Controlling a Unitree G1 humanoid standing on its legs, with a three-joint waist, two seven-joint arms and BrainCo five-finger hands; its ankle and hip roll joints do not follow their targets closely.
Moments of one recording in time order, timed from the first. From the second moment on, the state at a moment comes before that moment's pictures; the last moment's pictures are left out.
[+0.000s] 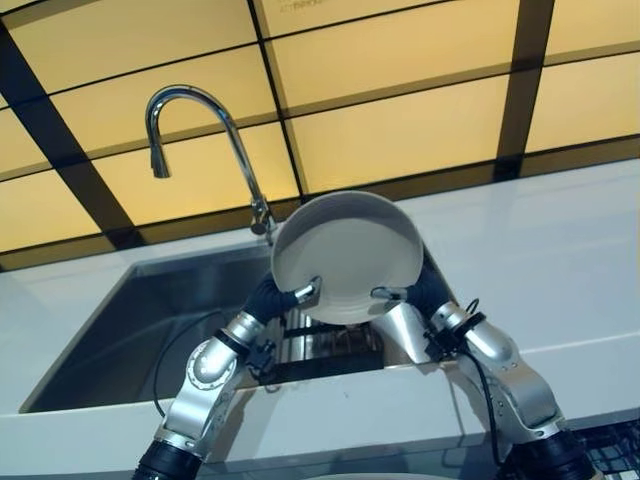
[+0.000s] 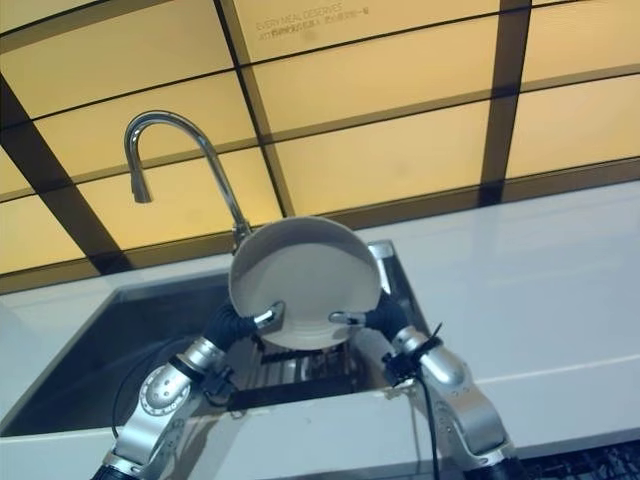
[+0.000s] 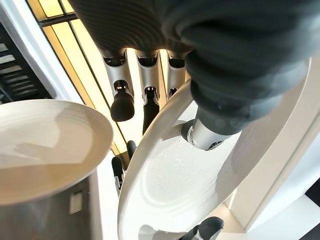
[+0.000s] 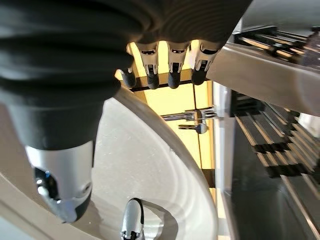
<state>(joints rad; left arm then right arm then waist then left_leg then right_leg) -0.01 0.38 -0.26 -0.06 -0.29 -0.30 -0.31 -0.05 -0.37 0.21 -0.25 0.43 0.20 0.27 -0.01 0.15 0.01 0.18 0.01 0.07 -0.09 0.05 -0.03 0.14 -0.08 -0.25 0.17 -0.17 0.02</state>
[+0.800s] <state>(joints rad) -0.03 0.40 -0.25 -0.05 -0.30 -0.25 -0.32 -0.05 -0.38 0.25 -0.22 0.50 0.20 0.23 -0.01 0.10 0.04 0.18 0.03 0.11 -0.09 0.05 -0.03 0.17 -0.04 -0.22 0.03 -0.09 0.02</state>
